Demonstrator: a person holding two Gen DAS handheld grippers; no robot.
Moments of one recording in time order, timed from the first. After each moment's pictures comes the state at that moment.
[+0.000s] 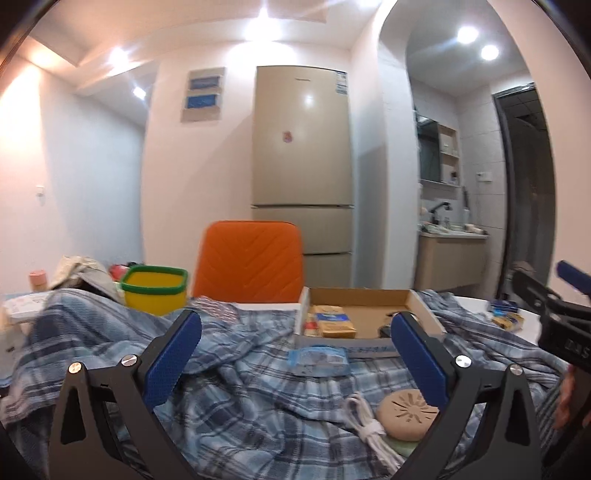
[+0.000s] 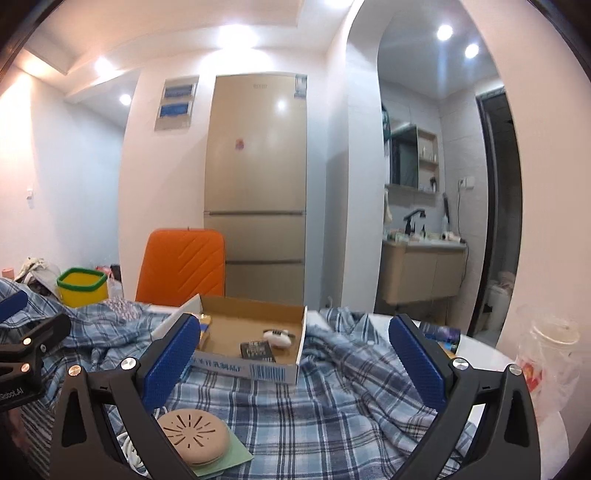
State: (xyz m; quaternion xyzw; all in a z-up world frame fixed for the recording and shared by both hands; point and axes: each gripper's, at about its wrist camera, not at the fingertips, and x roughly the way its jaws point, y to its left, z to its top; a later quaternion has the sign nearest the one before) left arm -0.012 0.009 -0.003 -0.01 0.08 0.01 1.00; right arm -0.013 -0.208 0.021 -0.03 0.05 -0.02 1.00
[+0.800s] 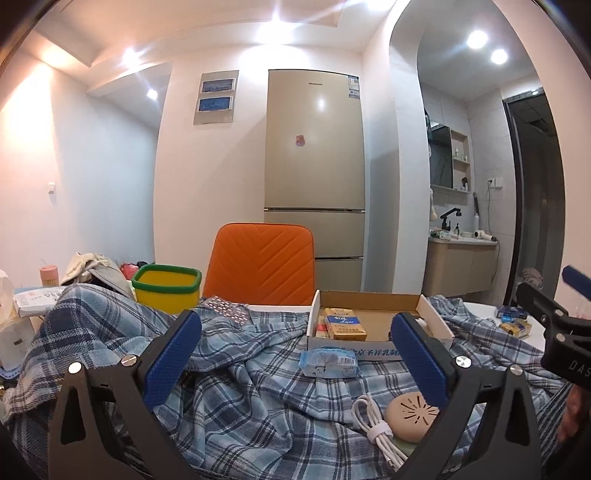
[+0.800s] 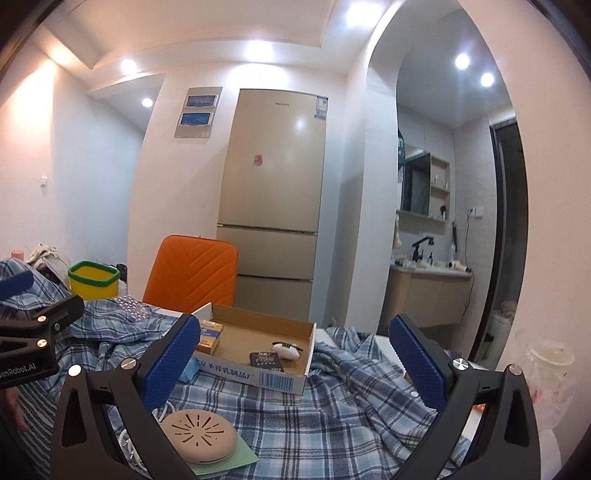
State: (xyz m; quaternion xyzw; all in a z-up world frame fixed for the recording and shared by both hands) left arm -0.016 0.016 -0.003 -0.02 0.08 0.01 1.00; right arm -0.020 -0.200 0.020 -0.05 0.04 0.00 1.00
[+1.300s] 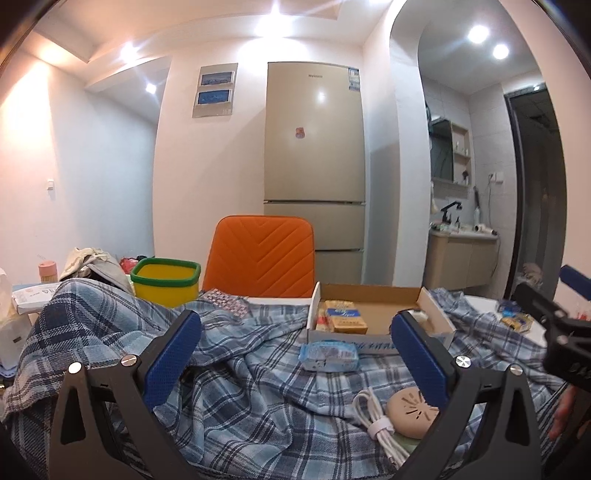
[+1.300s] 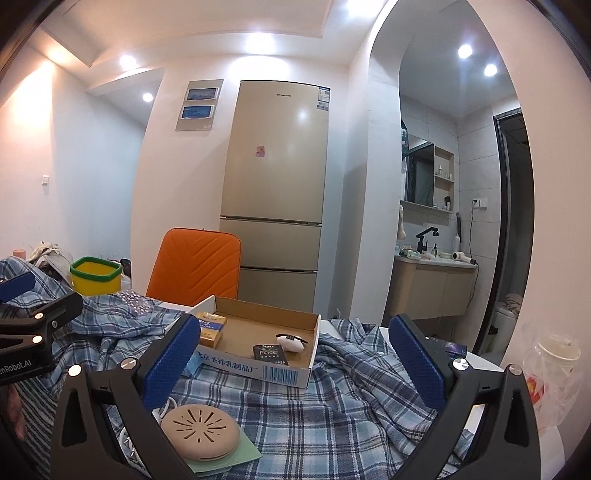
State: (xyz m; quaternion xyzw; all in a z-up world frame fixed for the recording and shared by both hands) left arm -0.009 0.012 -0.007 -0.02 0.10 0.02 1.00; right arm -0.016 -0.198 0.016 -0.05 0.05 0.02 1.00
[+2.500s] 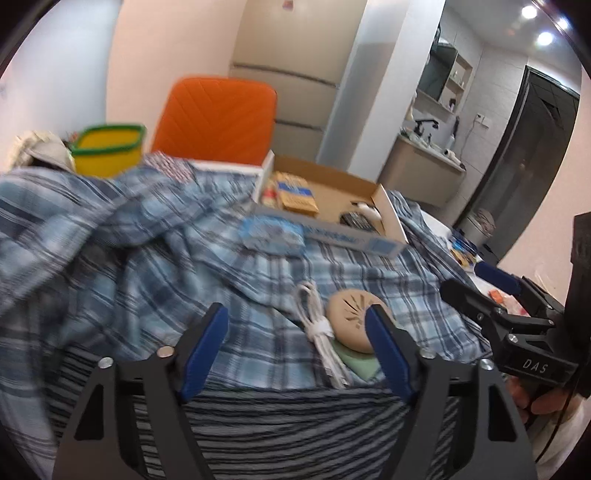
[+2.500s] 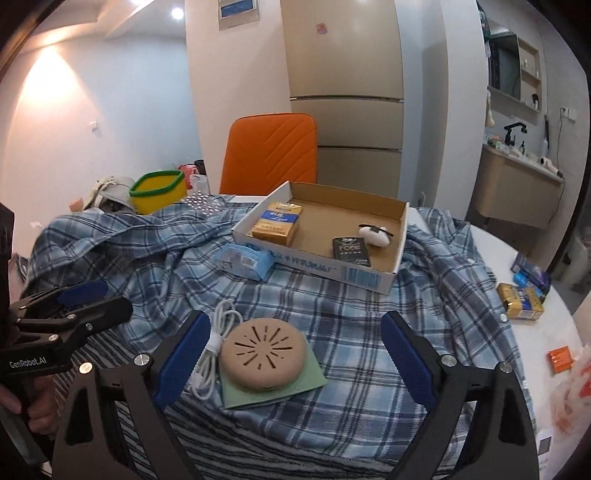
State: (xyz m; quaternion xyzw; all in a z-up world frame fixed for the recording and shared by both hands) left arm 0.020 0.011 -0.021 -0.12 0.37 -0.10 0.92; right arm 0.041 -0.196 0.003 -0.04 0.31 0.16 0.94
